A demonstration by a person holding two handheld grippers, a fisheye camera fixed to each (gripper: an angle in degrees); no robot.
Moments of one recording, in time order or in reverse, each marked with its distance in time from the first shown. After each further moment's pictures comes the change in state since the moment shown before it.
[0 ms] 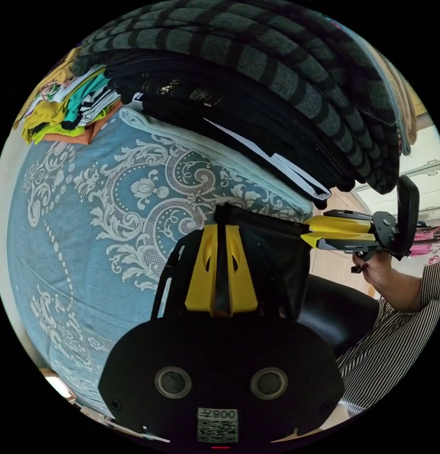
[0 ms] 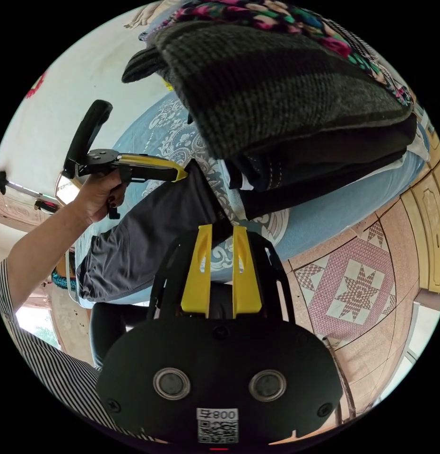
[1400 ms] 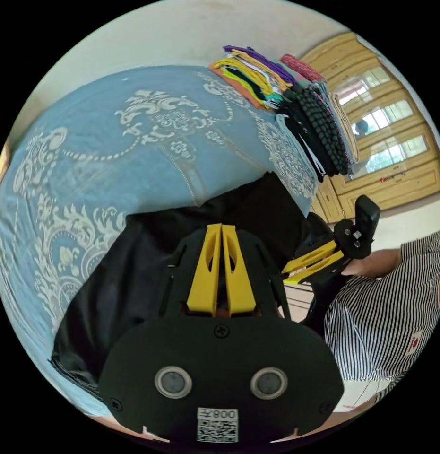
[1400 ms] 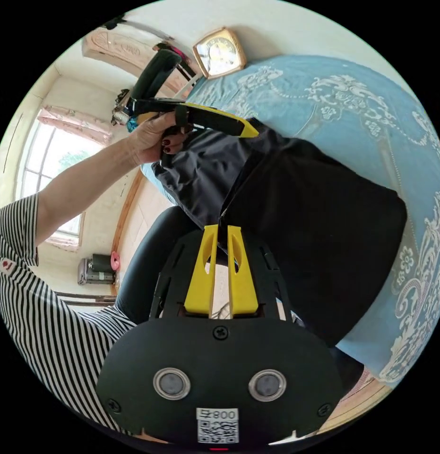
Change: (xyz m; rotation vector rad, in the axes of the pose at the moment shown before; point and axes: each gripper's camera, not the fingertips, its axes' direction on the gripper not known) left arm -0.168 0.589 -0.095 0.291 0.127 -0.543; right arm -0.398 0.052 0.127 -0.467 -0.375 -0.819
